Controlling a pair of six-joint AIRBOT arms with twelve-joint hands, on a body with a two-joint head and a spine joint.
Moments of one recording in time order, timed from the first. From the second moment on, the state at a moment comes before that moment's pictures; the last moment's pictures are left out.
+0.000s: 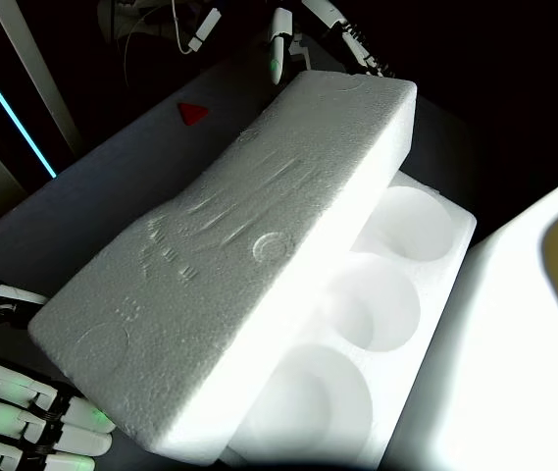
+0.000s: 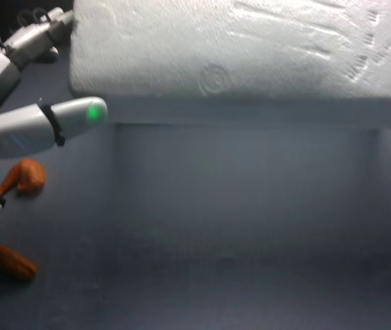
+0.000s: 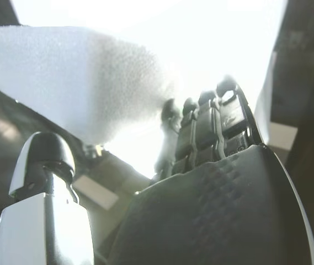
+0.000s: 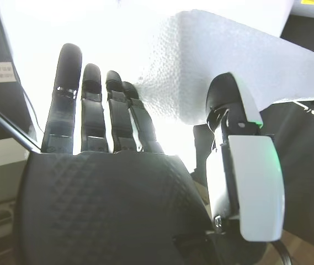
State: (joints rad) left arm 0.84 -0.95 1.11 -0.26 -1.15 0.36; right arm -0.79 -0.79 0.95 0.49 1.06 -0.87
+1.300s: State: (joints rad) left arm 0.60 -1.12 1.42 -0.25 -0.79 0.35; right arm -0.44 -0.91 1.18 0.50 0.69 -1.03
